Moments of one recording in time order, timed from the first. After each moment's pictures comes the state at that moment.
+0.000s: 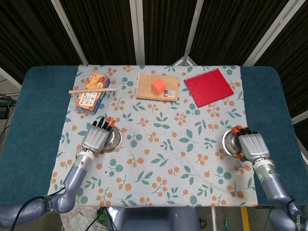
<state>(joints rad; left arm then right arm) -0.63 -1.64 -0.27 -1.53 0.91 0.99 1.11 0.59 -1.05 0.02 -1.78 -0.90 1.00 -0.50</state>
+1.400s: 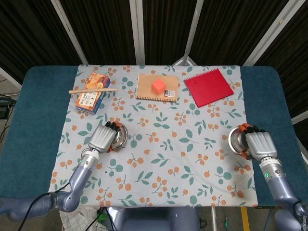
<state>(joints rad) -0.71 -1.66 -0.15 -1.46 1.04 1.06 0.81 0.57 -1.01 0.03 -1.80 -0.89 1.03 -0.48</state>
